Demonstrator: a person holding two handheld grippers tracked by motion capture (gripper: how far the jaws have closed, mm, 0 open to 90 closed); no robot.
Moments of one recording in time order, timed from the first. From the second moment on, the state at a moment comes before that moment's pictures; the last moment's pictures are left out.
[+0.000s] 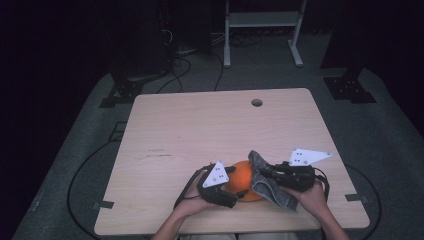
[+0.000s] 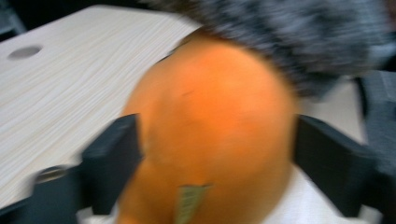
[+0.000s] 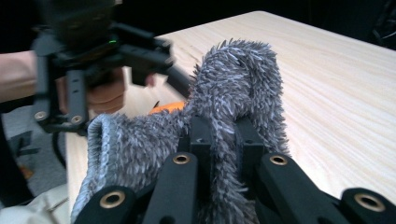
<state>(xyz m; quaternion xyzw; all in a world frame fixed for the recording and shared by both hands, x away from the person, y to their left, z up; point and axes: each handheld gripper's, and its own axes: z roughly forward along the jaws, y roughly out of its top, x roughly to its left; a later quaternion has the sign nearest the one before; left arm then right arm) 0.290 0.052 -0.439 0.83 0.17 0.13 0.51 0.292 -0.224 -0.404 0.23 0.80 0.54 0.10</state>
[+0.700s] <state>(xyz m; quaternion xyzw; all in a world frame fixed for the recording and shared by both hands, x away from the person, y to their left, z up) 0.287 0.065 -0.433 0.83 0.15 0.10 0.52 0.307 -0.233 -0.419 0.28 0.80 0.52 0.10</state>
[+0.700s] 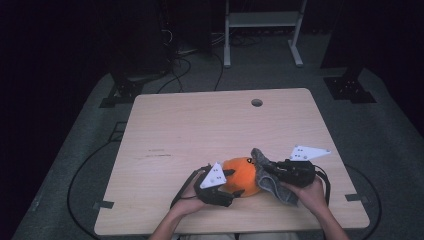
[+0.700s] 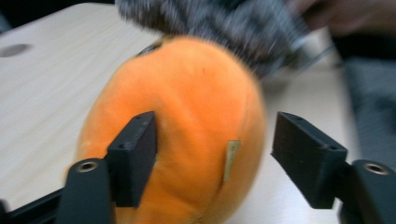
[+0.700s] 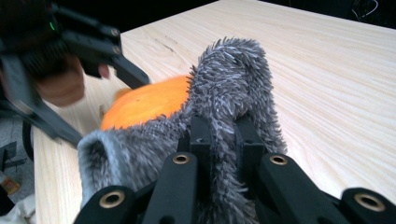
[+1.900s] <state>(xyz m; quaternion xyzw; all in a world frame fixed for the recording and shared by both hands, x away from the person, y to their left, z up) 0.283 0.055 -0.440 0.85 0.17 0.11 0.49 0.299 -0.248 -0.428 0.27 0.82 0.50 0.07</state>
